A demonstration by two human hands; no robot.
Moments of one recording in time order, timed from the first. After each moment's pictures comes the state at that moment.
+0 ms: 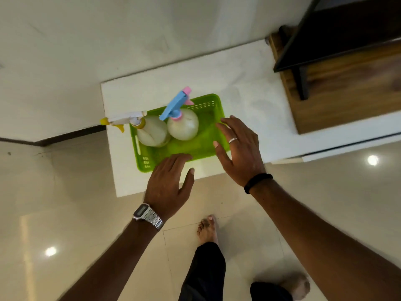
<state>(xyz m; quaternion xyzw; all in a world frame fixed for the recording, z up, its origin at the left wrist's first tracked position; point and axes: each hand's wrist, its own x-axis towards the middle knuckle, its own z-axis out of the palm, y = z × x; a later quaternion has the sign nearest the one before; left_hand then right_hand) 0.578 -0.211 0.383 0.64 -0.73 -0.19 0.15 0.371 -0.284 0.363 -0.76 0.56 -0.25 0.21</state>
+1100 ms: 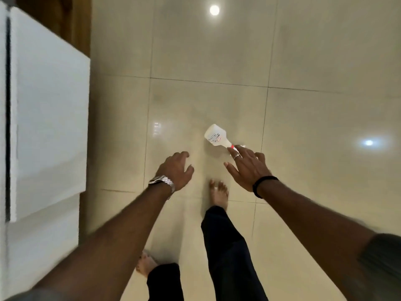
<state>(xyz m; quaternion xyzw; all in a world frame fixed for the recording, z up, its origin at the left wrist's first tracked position) -0.090 0.041 0.241 0.20 -0.86 -0.28 -0.37 -0.174 0.279 0.229 -0.26 0.89 -0.03 0.37</state>
